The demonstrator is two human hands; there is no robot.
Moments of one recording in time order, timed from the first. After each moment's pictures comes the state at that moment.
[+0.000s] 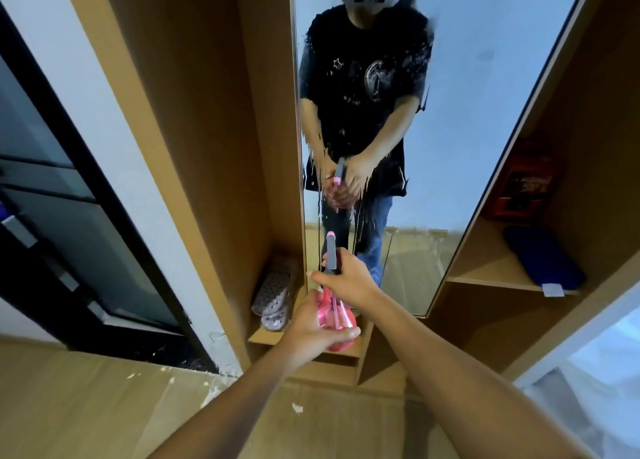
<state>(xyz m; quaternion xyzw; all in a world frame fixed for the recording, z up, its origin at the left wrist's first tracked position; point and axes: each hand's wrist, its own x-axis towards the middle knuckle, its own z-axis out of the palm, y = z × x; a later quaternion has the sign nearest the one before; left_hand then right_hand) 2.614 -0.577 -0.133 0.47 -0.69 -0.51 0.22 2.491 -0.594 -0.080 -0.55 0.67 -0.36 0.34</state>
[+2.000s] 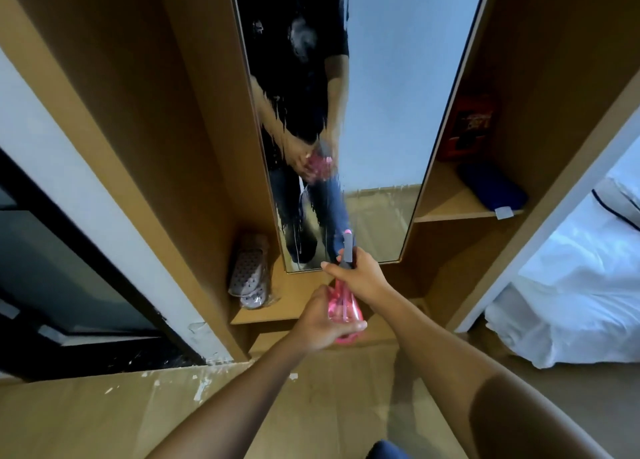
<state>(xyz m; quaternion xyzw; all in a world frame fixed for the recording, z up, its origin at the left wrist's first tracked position) 2.605 -0.547 -0.194 0.41 -0.74 -0.53 0.10 2.477 -0.532 -0.151 -0.41 0.70 -0.45 0.38</state>
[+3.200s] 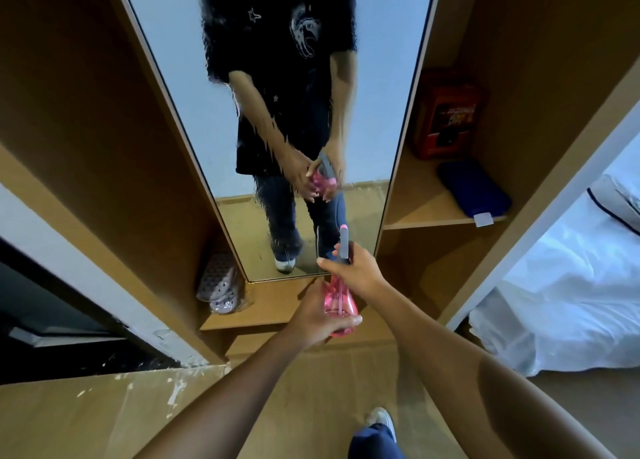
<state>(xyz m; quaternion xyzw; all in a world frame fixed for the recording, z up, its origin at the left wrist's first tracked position) 2.497 -0.561 -0.211 0.40 -0.75 -0.52 0.12 2.366 -0.549 -0.179 -0.39 0.72 -0.44 0.37</state>
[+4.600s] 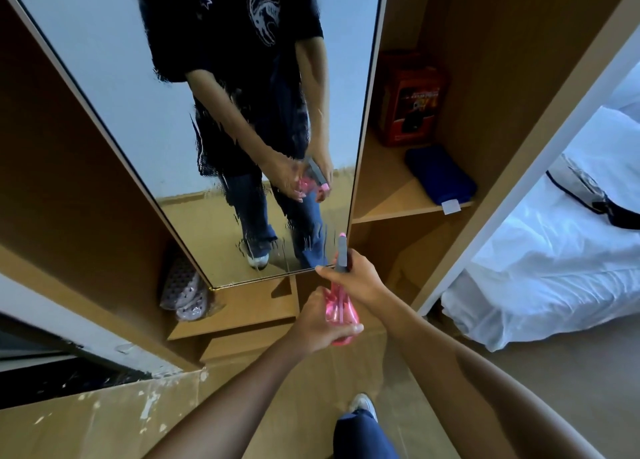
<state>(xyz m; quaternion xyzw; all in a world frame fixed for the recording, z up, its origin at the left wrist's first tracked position) 2.448 -0.556 -0.264 0.38 -0.75 -0.54 0.05 2.319 -0.525 -0.205 -0.34 0.74 -0.43 0.39</state>
